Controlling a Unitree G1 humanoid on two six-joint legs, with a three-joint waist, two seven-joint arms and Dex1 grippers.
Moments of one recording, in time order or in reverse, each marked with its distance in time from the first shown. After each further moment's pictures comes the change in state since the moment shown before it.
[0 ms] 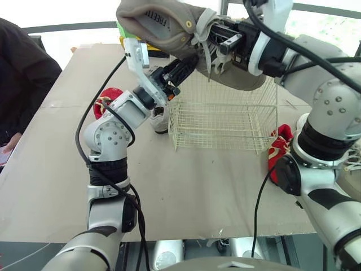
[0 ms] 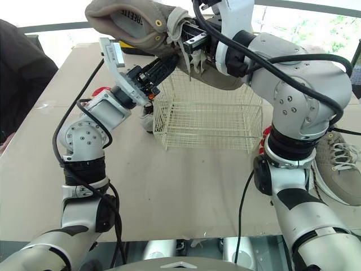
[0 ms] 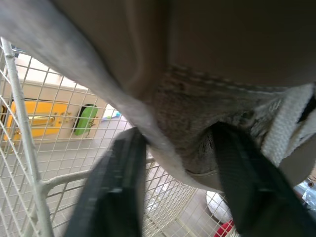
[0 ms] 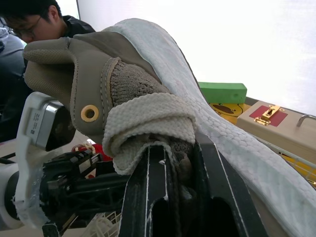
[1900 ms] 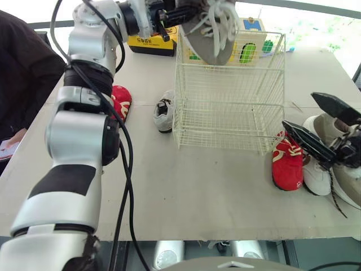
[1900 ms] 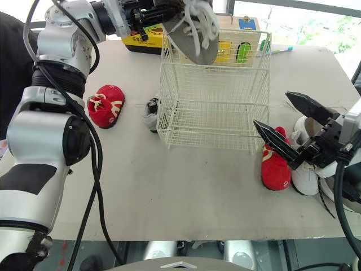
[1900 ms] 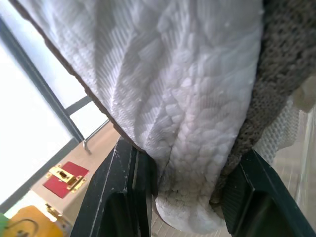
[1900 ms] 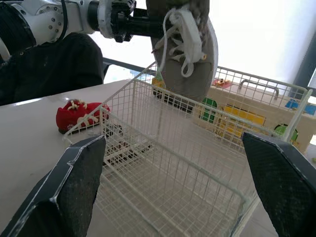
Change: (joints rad) left arm -0.811 0.228 -0.310 1.151 0.723 -0.745 -0.663; right arm 1.132 -0.439 -0.625 -0.536 0.636 -0.504 0.156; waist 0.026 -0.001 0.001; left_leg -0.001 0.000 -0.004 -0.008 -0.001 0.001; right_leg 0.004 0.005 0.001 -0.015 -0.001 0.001
